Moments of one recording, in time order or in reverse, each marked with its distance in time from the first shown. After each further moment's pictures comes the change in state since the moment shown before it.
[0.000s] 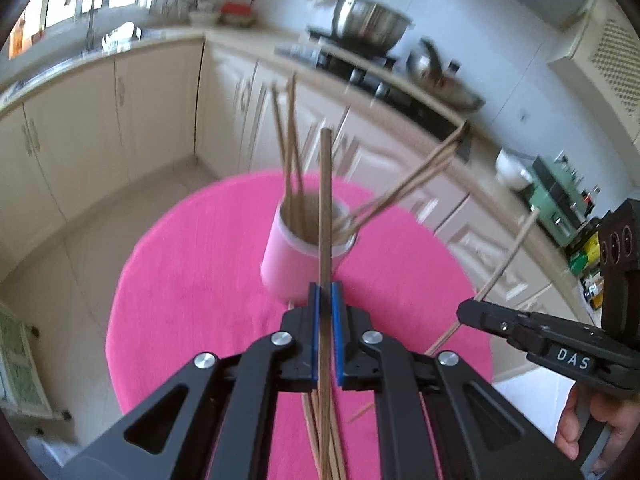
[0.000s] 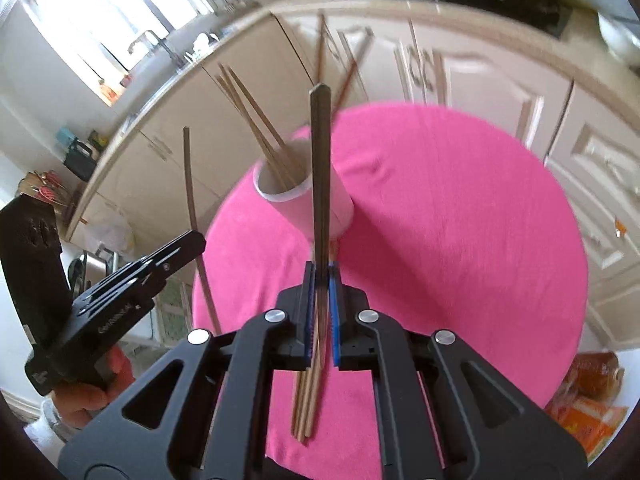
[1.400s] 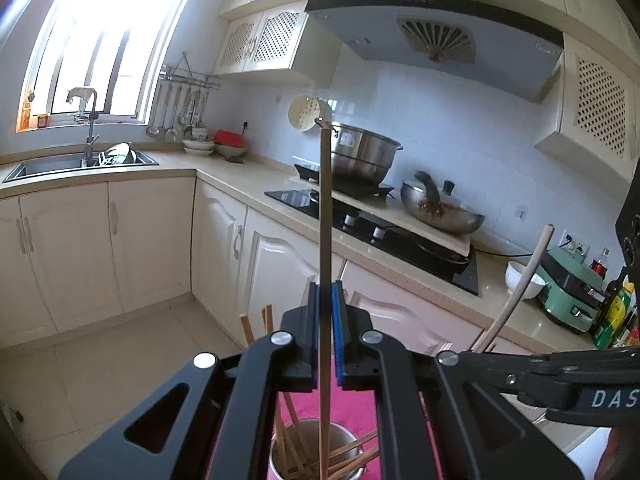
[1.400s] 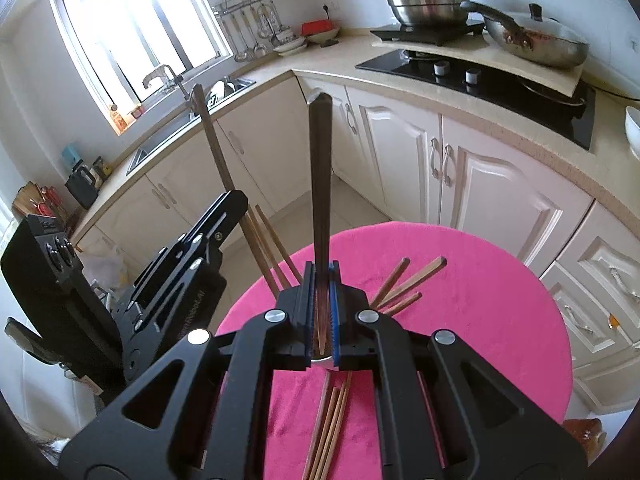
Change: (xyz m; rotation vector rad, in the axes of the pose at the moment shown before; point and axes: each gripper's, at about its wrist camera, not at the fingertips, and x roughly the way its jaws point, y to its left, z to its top) left arm 0.049 -0.021 0.102 0.062 -0.464 0.017; right arm 0.008 0.040 0.108 -0.096 -0.173 -0.014
